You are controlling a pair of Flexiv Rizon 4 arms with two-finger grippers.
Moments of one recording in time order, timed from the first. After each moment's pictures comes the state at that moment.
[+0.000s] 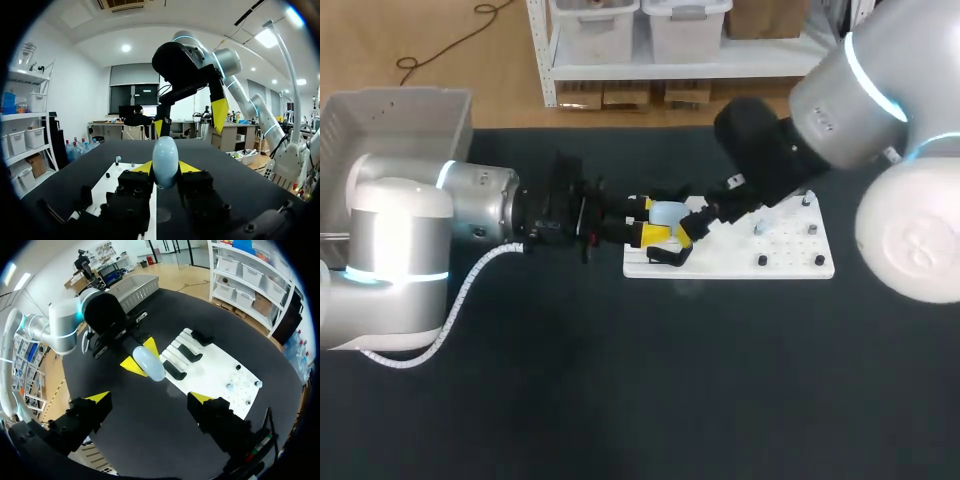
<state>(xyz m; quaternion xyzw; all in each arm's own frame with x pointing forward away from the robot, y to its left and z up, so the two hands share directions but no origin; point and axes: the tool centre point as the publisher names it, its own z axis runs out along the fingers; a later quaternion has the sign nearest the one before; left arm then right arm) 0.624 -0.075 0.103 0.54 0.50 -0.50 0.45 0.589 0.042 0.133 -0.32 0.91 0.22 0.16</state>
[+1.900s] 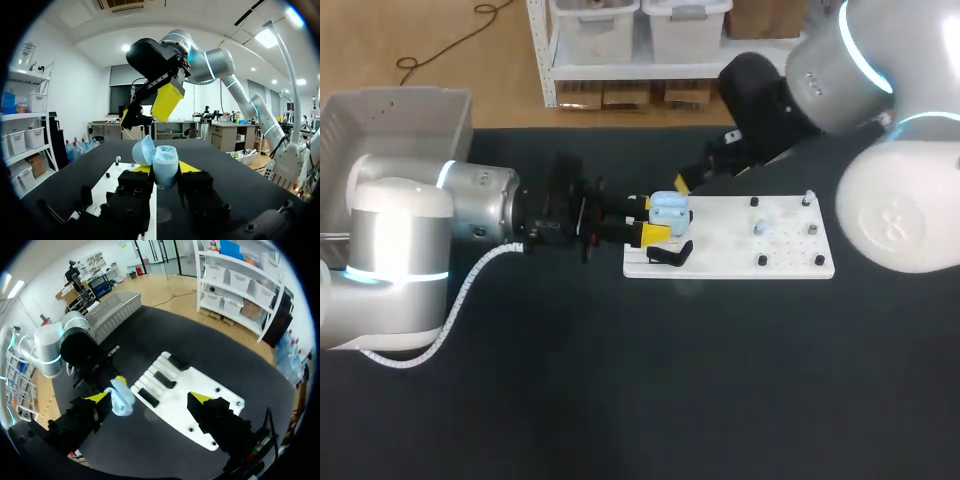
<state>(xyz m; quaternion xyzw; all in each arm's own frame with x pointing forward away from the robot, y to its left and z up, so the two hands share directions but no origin) 0.624 -0.075 0.103 0.54 0.50 -0.51 0.45 0.659 0.025 0.151 -0.29 0.91 0.19 0.22</state>
